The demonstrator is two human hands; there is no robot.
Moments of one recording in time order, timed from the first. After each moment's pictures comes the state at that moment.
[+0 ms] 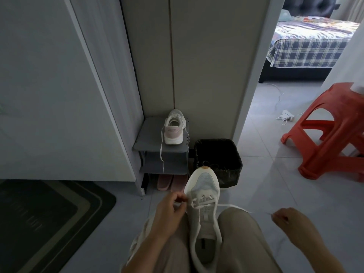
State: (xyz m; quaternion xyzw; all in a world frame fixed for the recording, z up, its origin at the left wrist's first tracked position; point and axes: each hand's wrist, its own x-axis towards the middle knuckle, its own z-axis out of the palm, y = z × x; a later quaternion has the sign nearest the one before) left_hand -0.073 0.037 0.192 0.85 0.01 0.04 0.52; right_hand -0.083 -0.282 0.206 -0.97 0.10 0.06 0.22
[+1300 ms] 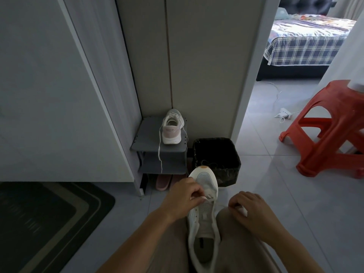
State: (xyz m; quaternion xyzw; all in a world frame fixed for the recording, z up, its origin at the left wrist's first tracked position) left_hand -0.038 0.017 0.238 0.91 -0.21 -0.02 0.36; right_hand -0.065 -0.204 0.226 -0.96 -0.21 -0.04 0.20
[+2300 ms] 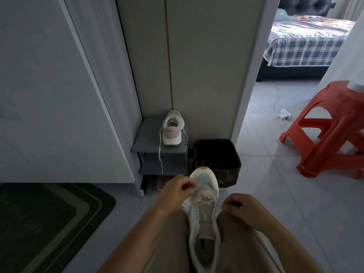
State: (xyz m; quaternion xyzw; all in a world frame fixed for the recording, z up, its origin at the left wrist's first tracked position) left_hand -0.034 0.030 0.240 0.89 -0.09 -0.05 0.44; right_hand -0.054 -0.190 0.237 -0.91 -0.09 0.15 0.37
